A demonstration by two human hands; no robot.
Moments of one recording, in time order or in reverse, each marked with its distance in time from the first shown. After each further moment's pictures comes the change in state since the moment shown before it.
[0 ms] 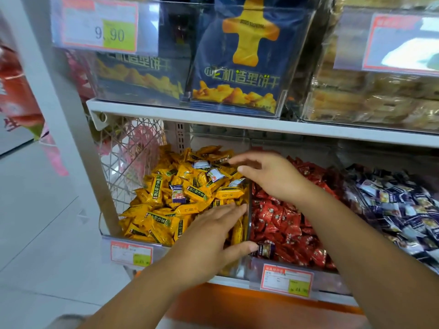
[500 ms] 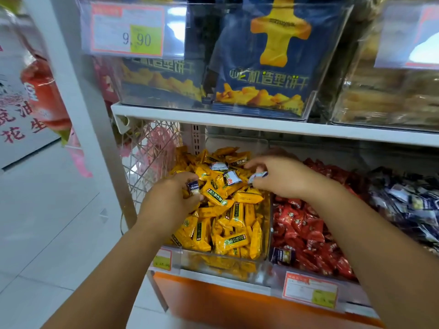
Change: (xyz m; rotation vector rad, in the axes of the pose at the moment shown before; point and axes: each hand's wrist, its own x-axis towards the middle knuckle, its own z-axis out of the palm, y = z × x) left_hand 0.013 -0.075 -0.058 0.092 0.391 -0.391; right_hand 0.020 -0.016 0.002 -0.357 -0.171 0.151
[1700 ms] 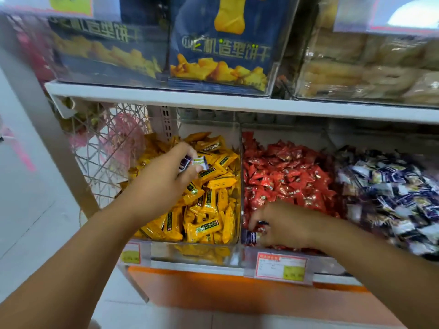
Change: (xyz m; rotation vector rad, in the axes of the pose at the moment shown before) left_hand 0.003 0.047 -0.008 -0.166 -0.174 0.251; right_hand -0.077 0.048 0.053 -0.129 -0.386 0.043
